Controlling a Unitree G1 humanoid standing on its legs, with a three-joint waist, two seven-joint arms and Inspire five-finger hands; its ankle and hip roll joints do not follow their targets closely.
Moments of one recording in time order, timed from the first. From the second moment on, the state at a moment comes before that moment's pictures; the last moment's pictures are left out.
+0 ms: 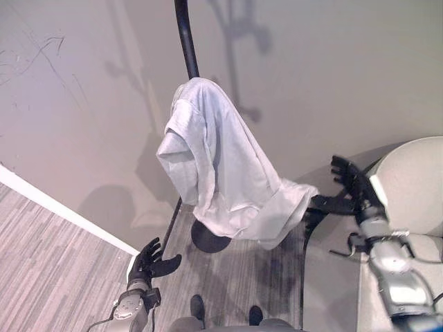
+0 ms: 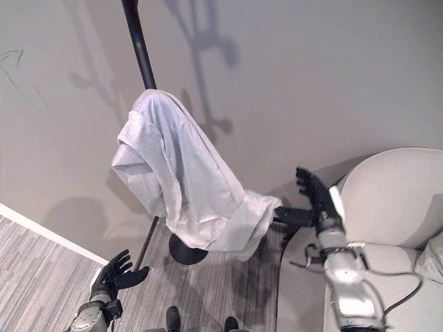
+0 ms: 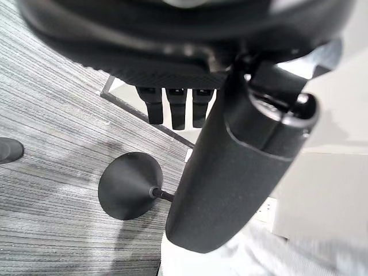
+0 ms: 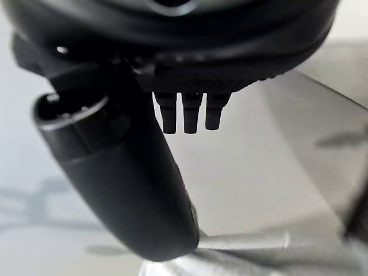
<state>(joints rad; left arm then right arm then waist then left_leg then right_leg) 0.20 0.21 -0.03 0.50 -0.34 -0.04 0.11 0.03 -0.69 -0.13 -0.01 0.14 -0.05 -0.04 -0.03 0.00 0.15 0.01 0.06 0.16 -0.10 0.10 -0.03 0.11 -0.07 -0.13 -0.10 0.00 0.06</state>
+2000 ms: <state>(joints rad) 0.19 0.21 -0.06 0.50 -0.30 -0.04 0.10 0.16 -0.36 0.16 0.36 0.04 -0.01 0.03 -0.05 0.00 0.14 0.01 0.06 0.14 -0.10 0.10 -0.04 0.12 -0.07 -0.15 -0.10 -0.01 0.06</state>
